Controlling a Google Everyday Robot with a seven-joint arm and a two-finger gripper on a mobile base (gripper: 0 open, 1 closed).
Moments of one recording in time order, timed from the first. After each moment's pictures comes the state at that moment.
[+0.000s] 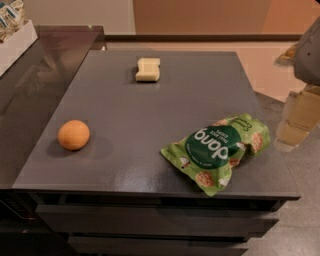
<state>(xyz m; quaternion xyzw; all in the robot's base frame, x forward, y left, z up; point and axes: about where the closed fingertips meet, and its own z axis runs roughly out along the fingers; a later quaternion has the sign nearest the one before) 0.438 -0.217 0.976 -0.60 0.78 -0.03 0.16</state>
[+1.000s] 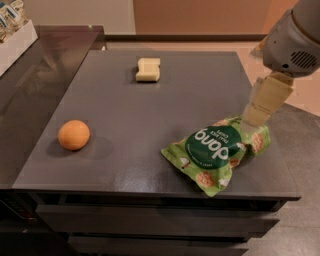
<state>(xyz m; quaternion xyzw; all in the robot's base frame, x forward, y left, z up) 0.479 -0.180 0.973 -0.59 0.78 0.00 0.20</state>
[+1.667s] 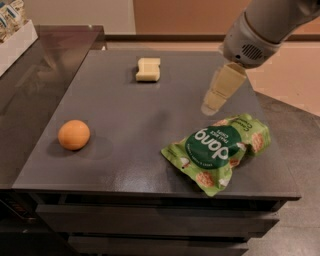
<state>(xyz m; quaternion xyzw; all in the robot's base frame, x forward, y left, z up) 0.540 -0.126 0.958 -0.58 0.78 0.04 0.23</state>
